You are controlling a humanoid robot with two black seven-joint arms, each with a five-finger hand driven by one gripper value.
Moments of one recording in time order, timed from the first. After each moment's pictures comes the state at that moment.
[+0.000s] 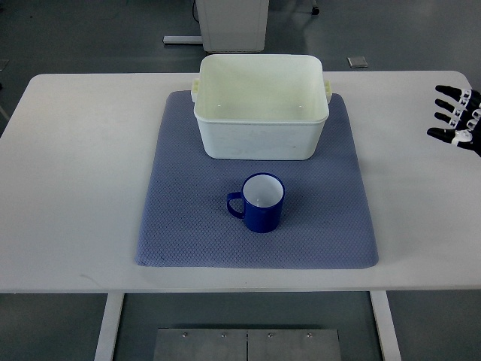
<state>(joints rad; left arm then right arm) -0.01 0.00 -0.10 -0.22 0.04 0.10 -0.12 0.55 -0.97 0.55 1.42 -0.23 0.07 0.40</state>
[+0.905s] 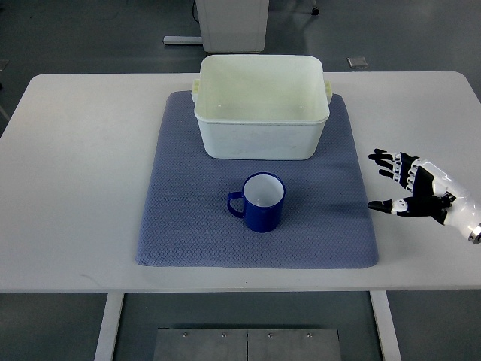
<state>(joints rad) -0.01 0.00 -0.10 -0.22 0.04 0.10 -0.11 0.48 -0.86 0.43 1.48 -0.50 -0.05 0.43</state>
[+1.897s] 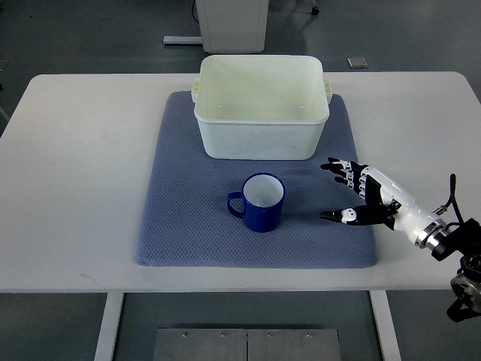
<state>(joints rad) -0.01 0.00 -0.10 -0.22 0.04 0.10 -0.11 0.59 -0.69 0.27 1.48 -0.53 -0.19 0.43</state>
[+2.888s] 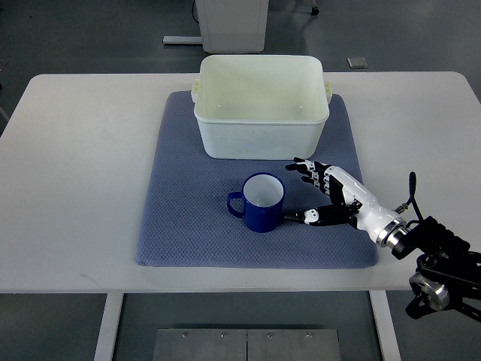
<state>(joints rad) -0.01 0.00 -0.10 -0.21 0.04 0.10 -0.12 0.68 -0.55 0.16 1.48 -0.53 -0.32 0.40</state>
